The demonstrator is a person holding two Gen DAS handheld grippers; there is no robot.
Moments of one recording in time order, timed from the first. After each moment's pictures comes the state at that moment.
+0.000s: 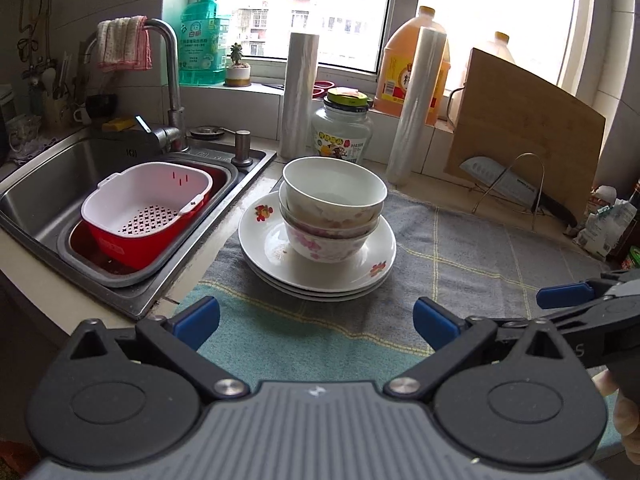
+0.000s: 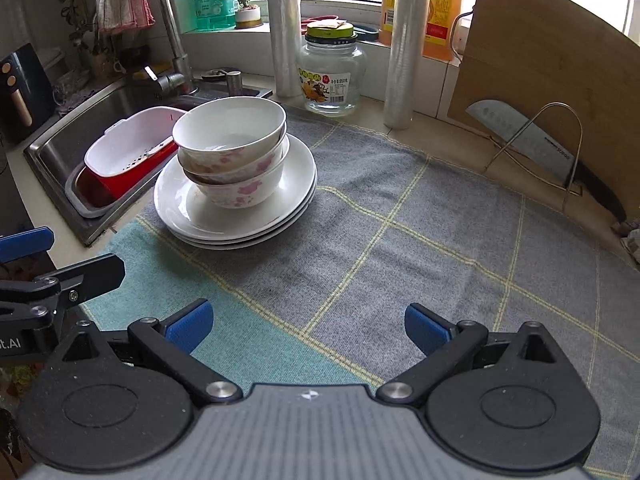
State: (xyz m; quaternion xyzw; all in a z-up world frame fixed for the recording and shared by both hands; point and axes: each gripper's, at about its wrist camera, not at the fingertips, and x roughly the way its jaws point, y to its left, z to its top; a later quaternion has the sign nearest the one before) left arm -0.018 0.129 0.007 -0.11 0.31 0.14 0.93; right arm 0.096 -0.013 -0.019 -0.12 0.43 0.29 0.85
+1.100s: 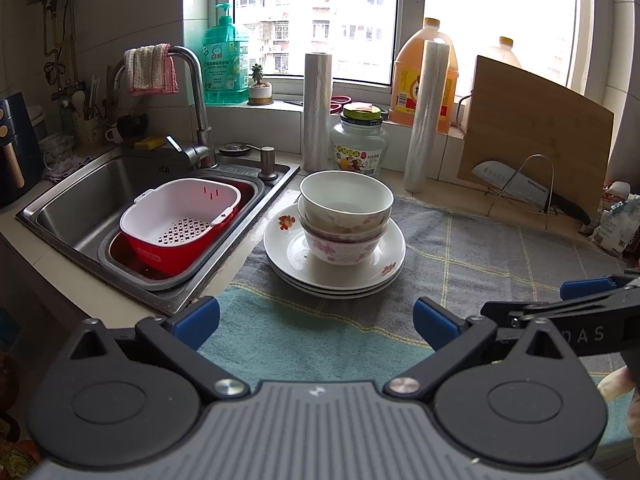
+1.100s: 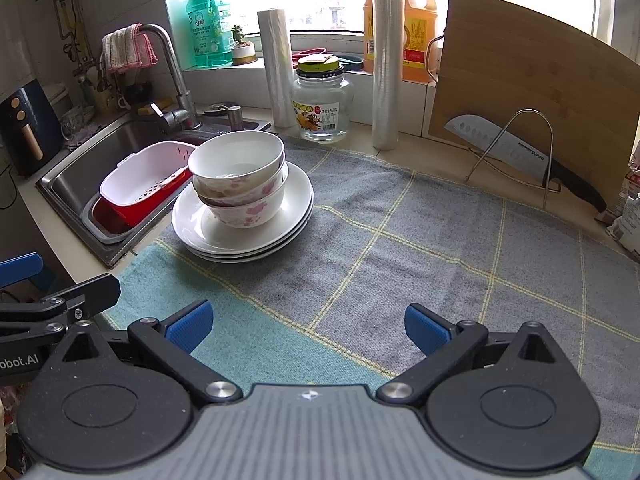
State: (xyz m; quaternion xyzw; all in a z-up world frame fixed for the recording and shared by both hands) left arm -0.038 0.104 0.026 -0.08 0.31 0.19 0.93; right arm 0.072 -0.040 0.004 -0.08 0.40 0.29 0.87
